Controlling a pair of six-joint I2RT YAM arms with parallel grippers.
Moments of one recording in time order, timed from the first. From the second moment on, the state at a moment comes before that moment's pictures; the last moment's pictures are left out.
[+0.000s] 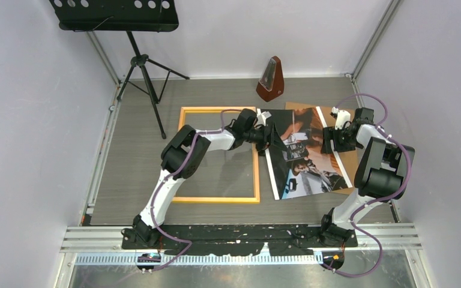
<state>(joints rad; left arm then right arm) -0.72 2.37 1.57 0.30 0.80 -1.06 -0.35 1.71 1.02 -0.48 -0.36 -0.45</state>
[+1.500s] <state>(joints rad) -0.54 1.65 1.57 -0.45 0.58 -0.51 0.01 1.13 1.13 -0.55 -0.50 -0.24</state>
